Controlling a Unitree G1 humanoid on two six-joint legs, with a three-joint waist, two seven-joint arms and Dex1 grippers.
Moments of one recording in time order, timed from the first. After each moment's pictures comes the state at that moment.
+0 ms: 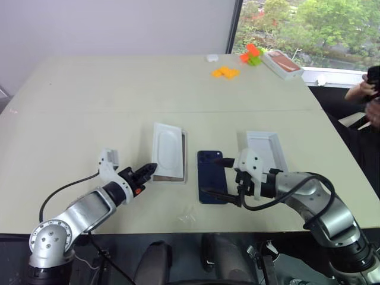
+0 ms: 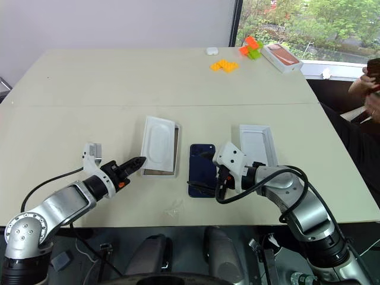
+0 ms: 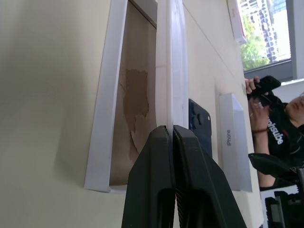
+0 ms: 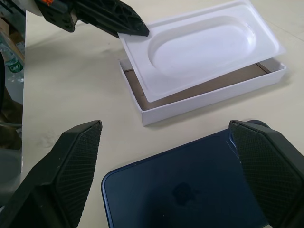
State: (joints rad) left arm 0.03 0.49 0.19 -0.48 -1.78 0.81 0.47; right arm -0.18 -0.65 0.15 -0.51 0.42 0.58 0.82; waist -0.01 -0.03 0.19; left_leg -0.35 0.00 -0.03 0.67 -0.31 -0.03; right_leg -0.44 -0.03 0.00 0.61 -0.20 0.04
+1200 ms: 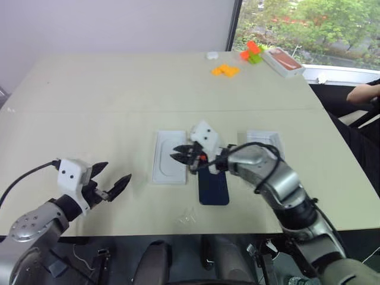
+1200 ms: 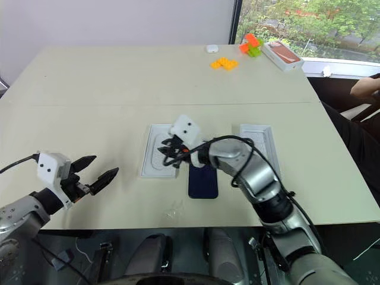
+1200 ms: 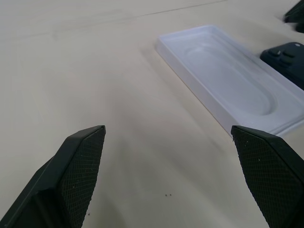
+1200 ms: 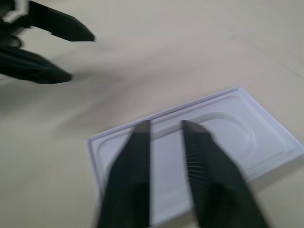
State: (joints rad) left arm 0.38 0.76 0.29 -0.50 -0.68 0.33 -0.48; right arm -0.66 -0.30 0.46 -0.25 0.25 0.86 0.55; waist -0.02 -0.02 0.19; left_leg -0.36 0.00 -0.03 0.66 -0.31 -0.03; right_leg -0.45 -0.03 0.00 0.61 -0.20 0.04
